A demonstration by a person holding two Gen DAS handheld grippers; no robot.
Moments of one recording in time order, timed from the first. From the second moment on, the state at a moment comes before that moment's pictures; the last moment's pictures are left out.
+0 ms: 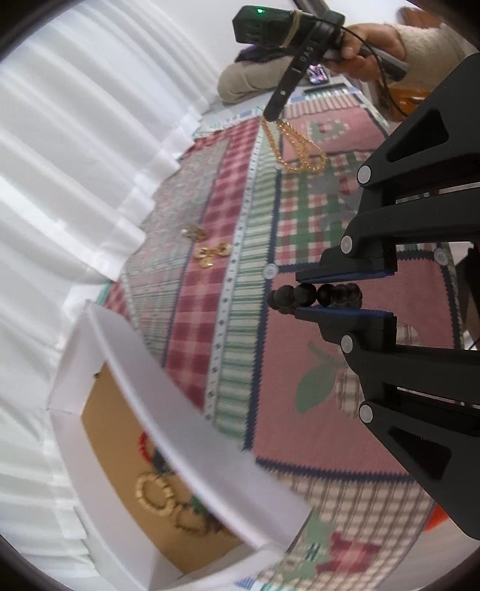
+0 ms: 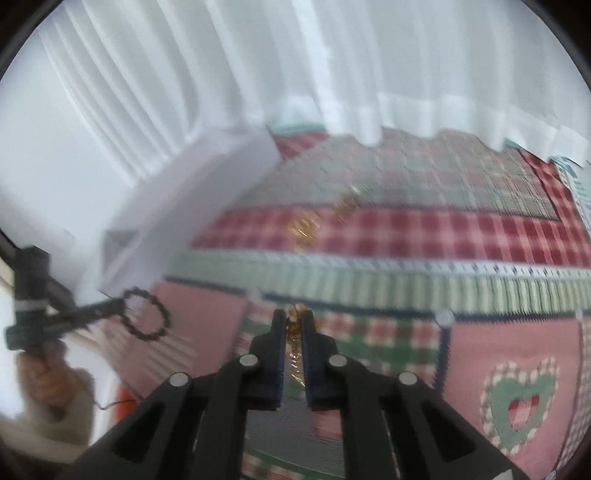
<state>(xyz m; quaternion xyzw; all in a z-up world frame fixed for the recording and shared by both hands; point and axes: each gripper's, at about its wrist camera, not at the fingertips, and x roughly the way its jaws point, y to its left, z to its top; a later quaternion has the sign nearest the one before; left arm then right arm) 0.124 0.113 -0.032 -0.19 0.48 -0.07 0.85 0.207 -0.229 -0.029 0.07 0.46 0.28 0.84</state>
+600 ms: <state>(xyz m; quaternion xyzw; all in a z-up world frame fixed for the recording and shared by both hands) 0.175 0.282 0.028 -0.21 0.42 0.07 0.88 0.304 0.001 0.095 0.04 0.35 0.45 0.82</state>
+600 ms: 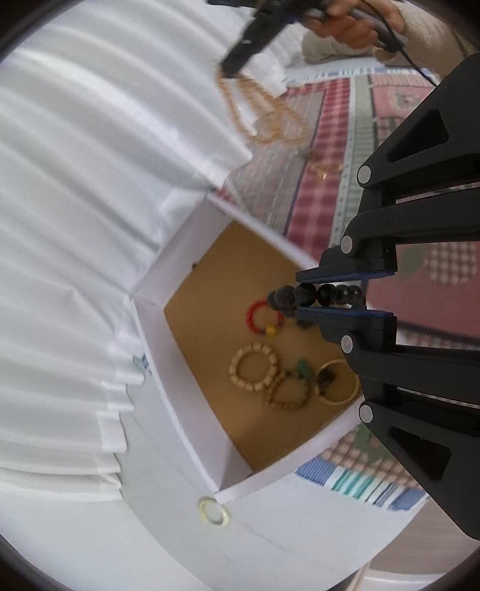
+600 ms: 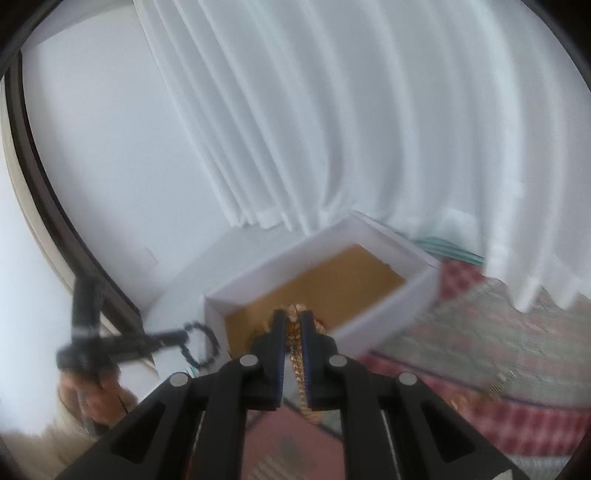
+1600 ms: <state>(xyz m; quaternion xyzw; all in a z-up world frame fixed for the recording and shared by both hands) 0.194 0.223 -0.007 -0.09 0.39 0.09 0.91 0.360 -0.055 0.050 -0.09 0.34 0.32 0.88</state>
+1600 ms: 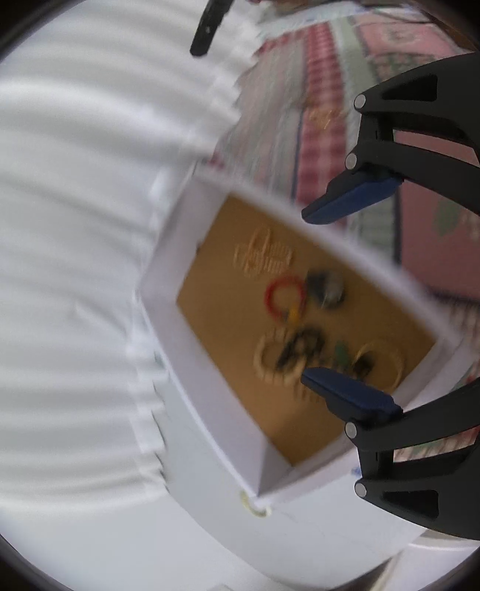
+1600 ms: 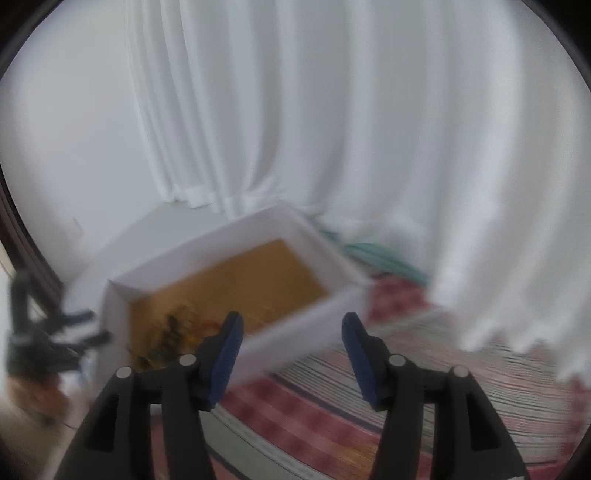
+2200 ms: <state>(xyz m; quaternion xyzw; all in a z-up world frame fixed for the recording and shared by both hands) 0.154 0.007 -0.112 -0.06 0.51 -0.02 0.86 0.148 -0.232 -0.122 -0.03 0.43 0.16 0.89</state>
